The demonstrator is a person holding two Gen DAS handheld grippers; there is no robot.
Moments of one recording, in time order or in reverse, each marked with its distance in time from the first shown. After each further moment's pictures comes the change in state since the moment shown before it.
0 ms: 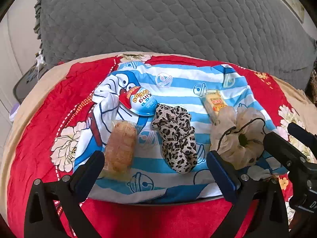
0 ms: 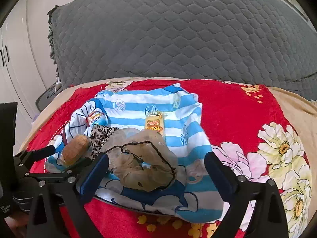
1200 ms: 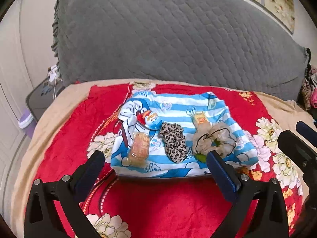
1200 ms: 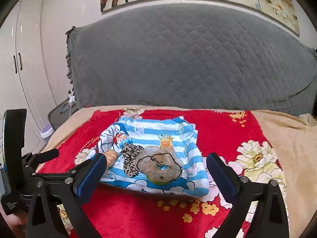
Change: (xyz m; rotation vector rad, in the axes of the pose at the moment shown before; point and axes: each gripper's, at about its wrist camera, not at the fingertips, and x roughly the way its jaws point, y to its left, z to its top) left arm -0.129 0.013 -0.013 -0.011 -0.150 0.007; right arm -0.133 0.033 0.004 -0.037 -0.180 0.000
